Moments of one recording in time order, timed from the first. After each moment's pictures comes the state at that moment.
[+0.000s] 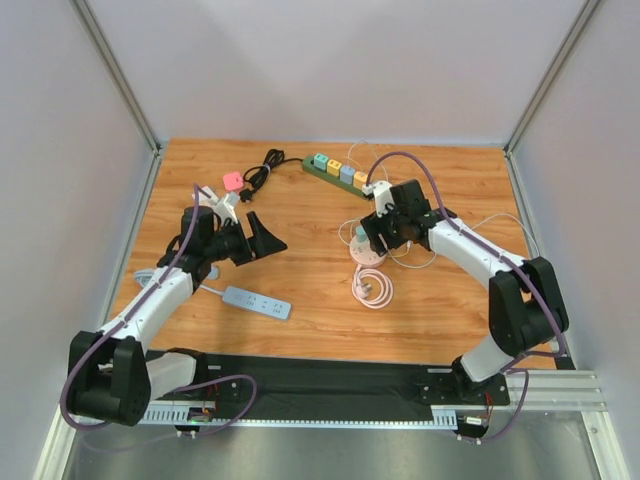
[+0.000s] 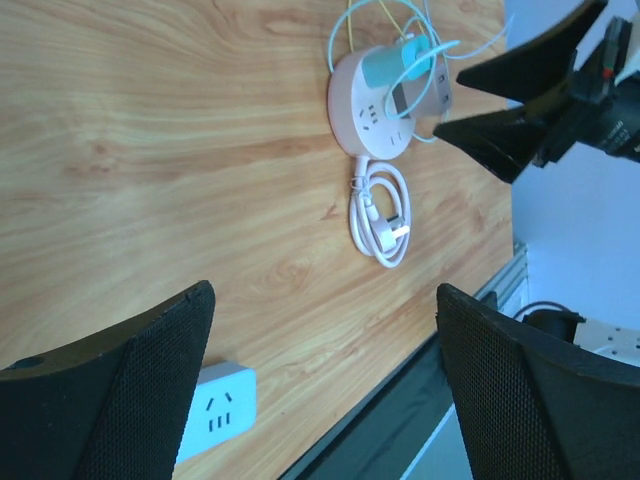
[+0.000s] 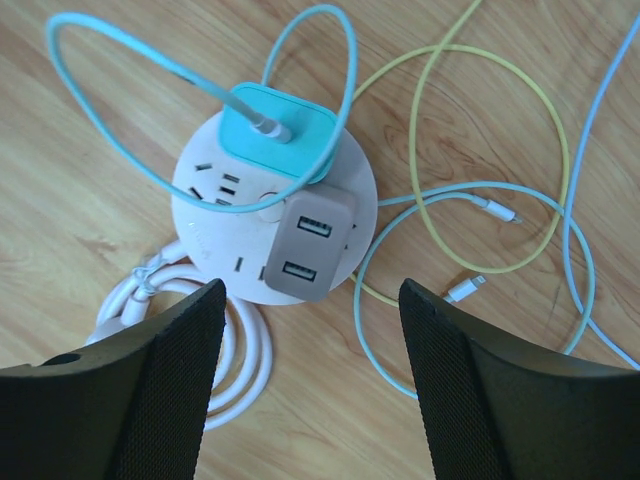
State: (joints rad) left arm -0.16 1.15 0.68 -0.11 0.63 -0.61; right arm 0.41 1.57 1.08 -0.40 -0.15 -0.19
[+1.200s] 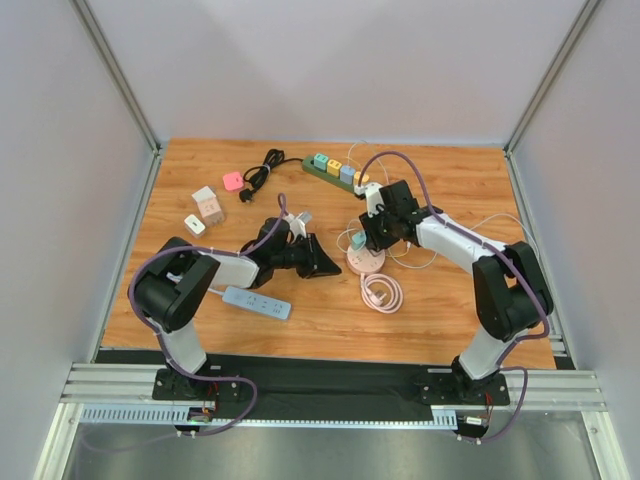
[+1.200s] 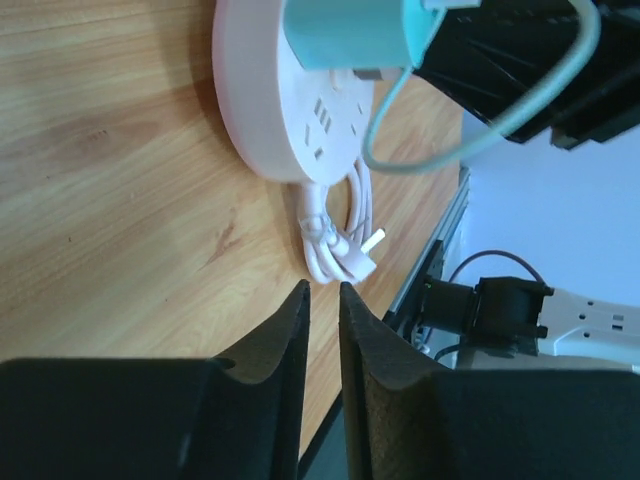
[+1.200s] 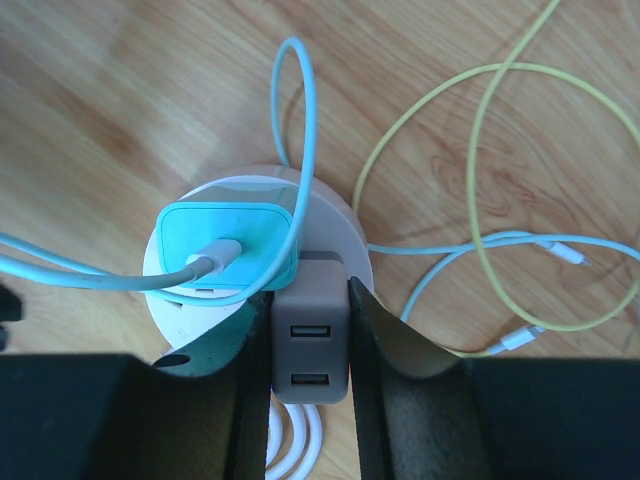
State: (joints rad) left arm -0.57 1.74 0.71 0.51 0.63 -0.94; right arm 0.44 1.70 1.13 -0.36 -0.15 -0.13
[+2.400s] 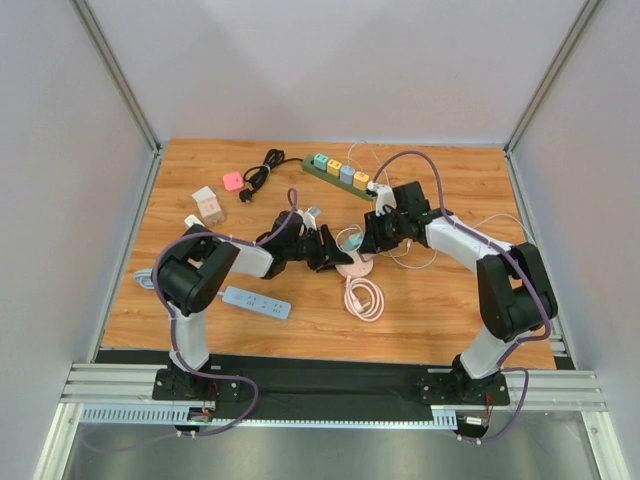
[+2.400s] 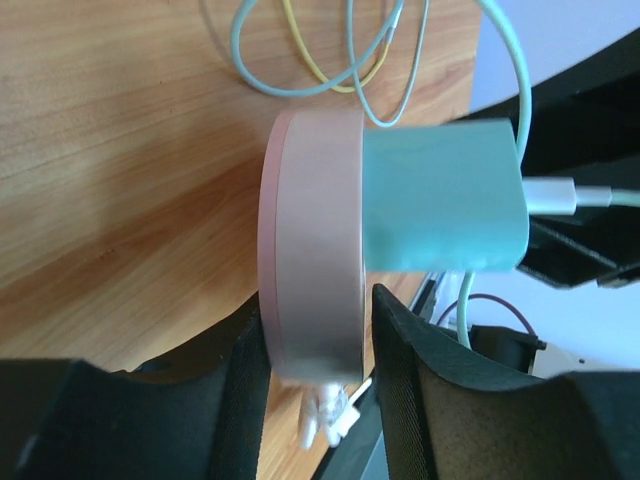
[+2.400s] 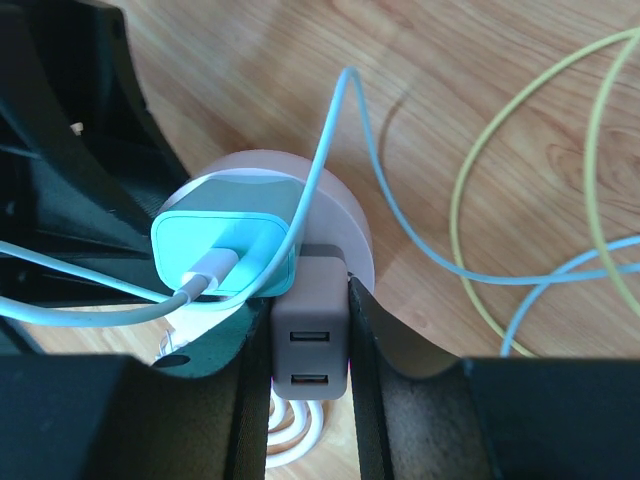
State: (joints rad) left arm -0.60 1.92 0.86 0.53 0.59 -1.03; right arm 0.36 1.68 1.07 -0.31 -0.45 0.05
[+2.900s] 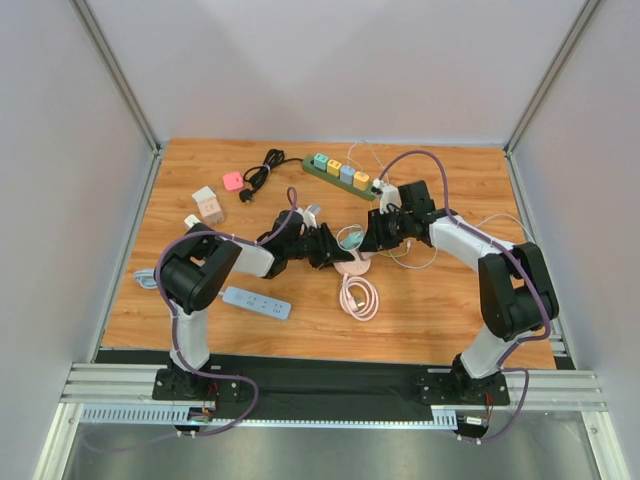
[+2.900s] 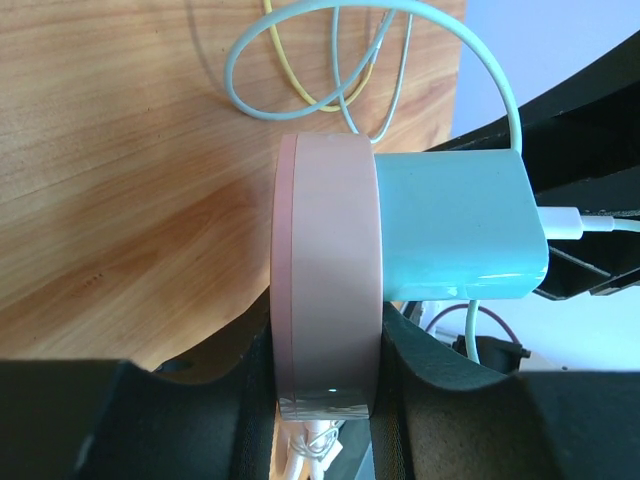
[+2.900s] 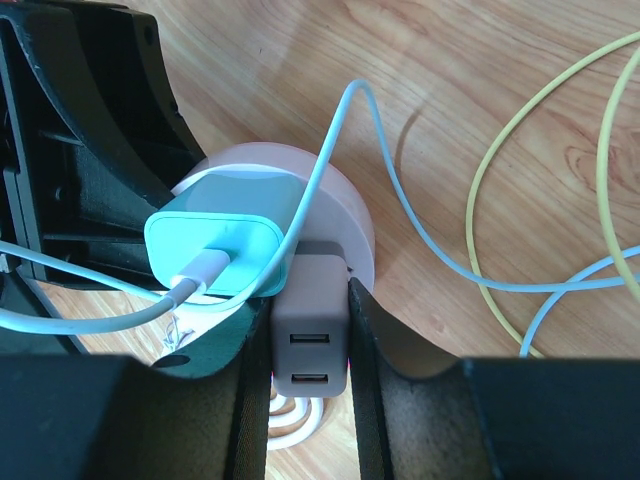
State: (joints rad) left arm -0.60 1.94 0.87 0.59 0.58 -1.07; right arm 0.33 1.68 1.06 -0.28 -0.55 0.10
